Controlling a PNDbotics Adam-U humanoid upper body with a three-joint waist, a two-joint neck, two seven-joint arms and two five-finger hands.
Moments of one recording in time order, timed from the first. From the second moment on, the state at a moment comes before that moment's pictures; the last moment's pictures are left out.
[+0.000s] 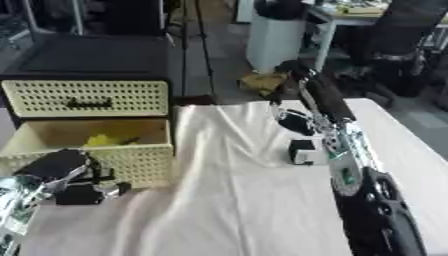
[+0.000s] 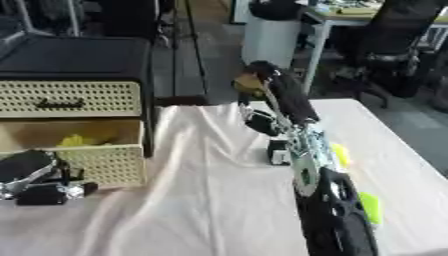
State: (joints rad) left arm -0.45 0.35 -0.18 -1.51 -1.10 -0.10 -0.59; right arm -0.61 -0.06 -0.18 -1.39 1.20 -0.28 0.01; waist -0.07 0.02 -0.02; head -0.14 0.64
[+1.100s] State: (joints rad) left arm -0.27 0.39 -0.15 -1.82 -0.99 0.00 -0.34; right arm -0.70 -0.12 -0.23 -1.22 1.17 -0.29 0.12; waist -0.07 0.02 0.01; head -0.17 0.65
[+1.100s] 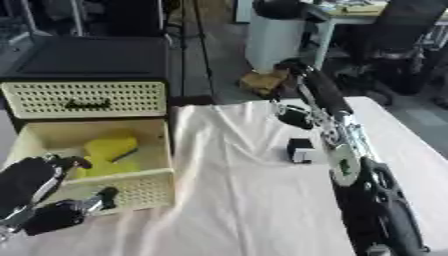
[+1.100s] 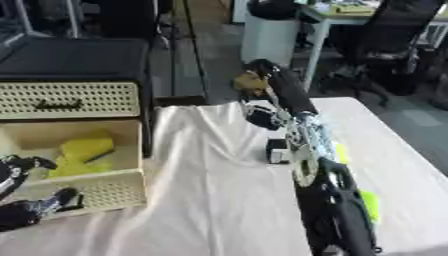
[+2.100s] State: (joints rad) left arm -0.19 0.40 -0.05 -1.91 -0.85 0.09 -0.31; right arm -0.97 -0.30 -0.32 -0.59 1.29 -0.23 0.45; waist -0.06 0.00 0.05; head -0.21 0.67
